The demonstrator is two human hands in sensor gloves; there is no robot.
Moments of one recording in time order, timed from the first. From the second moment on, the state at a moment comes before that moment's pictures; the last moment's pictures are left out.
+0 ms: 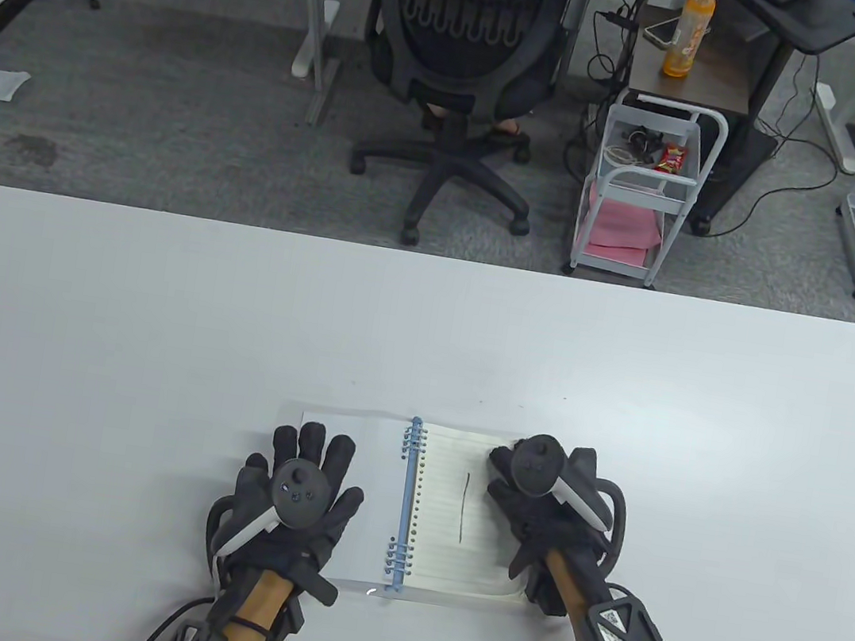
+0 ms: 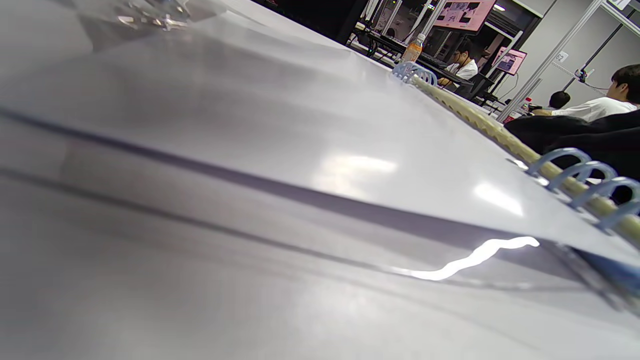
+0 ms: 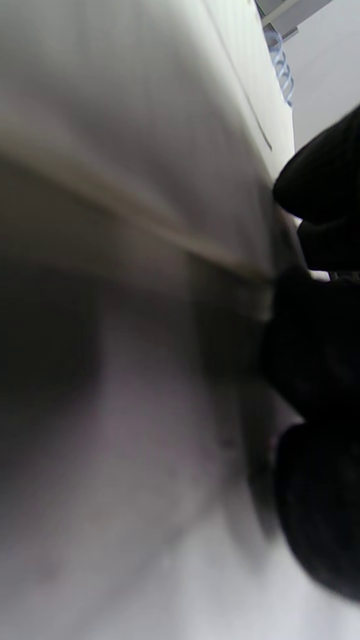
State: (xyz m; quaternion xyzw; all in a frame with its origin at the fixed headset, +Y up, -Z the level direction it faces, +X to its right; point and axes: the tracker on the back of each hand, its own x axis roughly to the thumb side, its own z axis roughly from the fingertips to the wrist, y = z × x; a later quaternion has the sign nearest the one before) left_hand -0.171 -0.761 -0.322 -0.16 -0.07 0.16 0.97; right_hand 0.153 -0.777 -0.388 0.02 0.15 0.98 0.13
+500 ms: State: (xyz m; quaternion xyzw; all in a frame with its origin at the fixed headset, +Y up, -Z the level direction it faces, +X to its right) left_hand -0.169 -0.762 -0.323 -0.16 -0.07 0.16 0.97; right_hand 0.165 -0.777 -0.390 0.00 0.14 0.98 0.17
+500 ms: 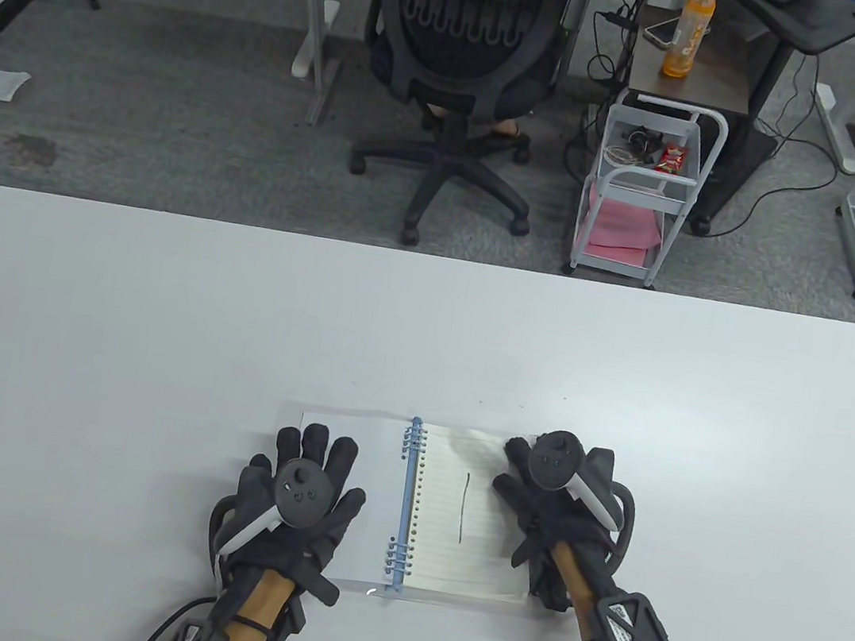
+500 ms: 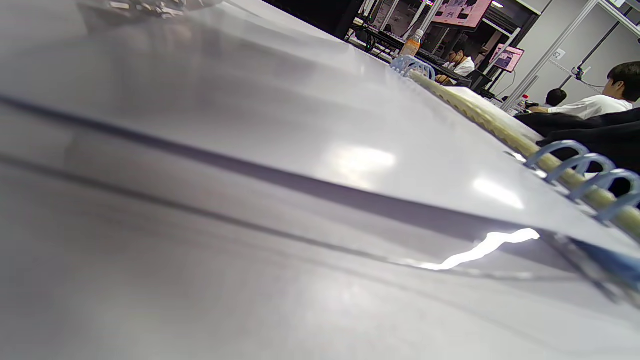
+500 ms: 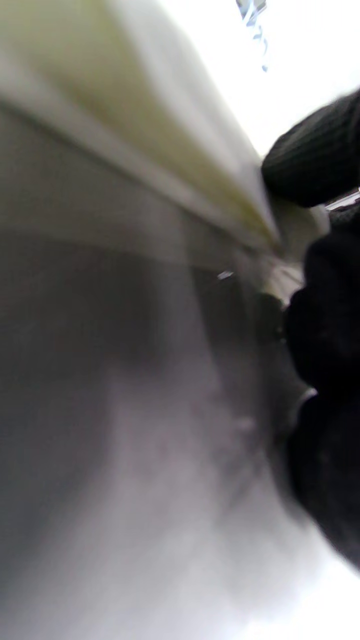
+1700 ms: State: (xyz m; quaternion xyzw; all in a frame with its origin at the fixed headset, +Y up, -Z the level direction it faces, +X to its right) left_hand -0.230 -0.721 -0.312 -0.07 -0.02 0.29 0.96; right_hand 0.058 -0.766 -0.327 0.25 0.28 0.85 0.37
